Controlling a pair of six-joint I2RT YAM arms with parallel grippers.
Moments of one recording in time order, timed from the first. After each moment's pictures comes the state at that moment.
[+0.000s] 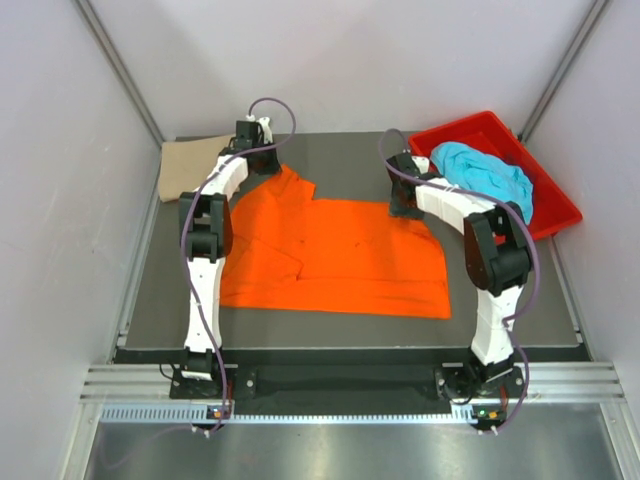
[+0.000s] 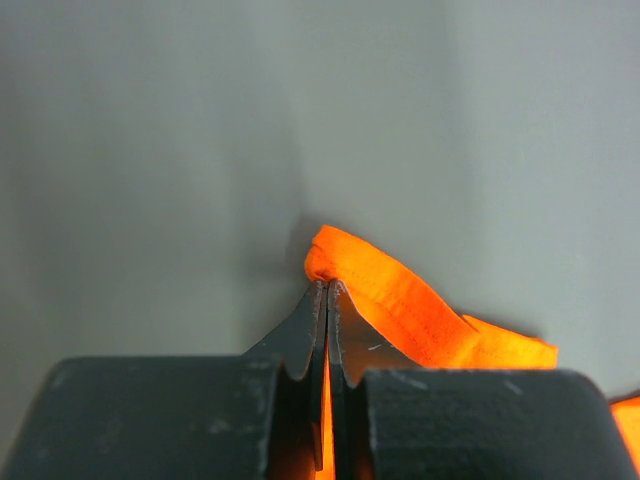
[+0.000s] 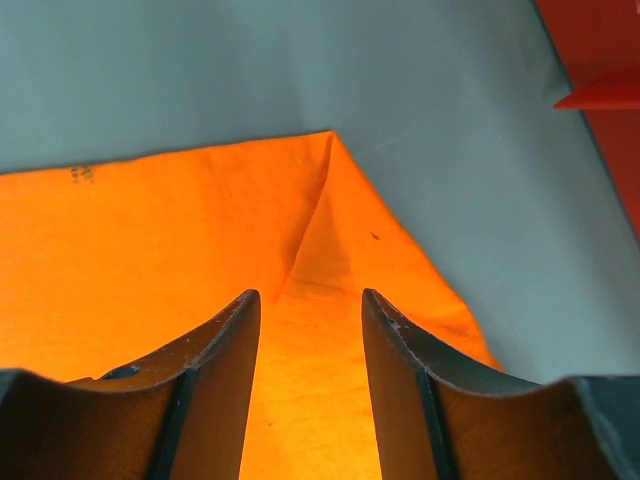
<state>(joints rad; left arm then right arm) -0.11 2.52 2.17 -0.38 0.27 -0.18 0.39 1.99 1.47 -0.55 0.35 0.50</state>
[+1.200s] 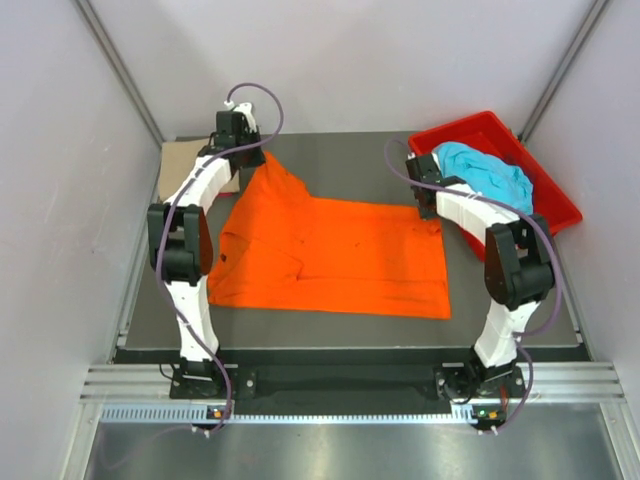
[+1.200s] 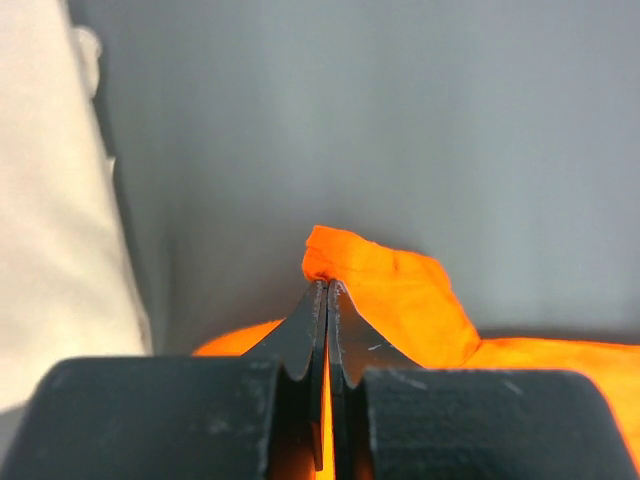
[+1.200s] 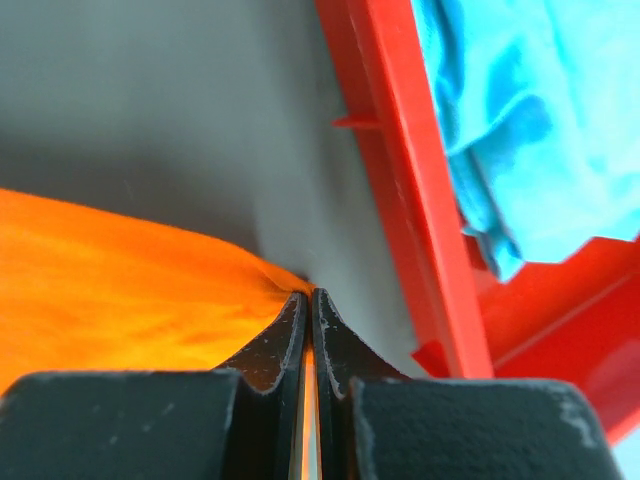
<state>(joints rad) -0.10 2.12 1.81 -0.30 0.14 -0.19 0.32 1.86 1.35 -0.52 0.48 0.06</state>
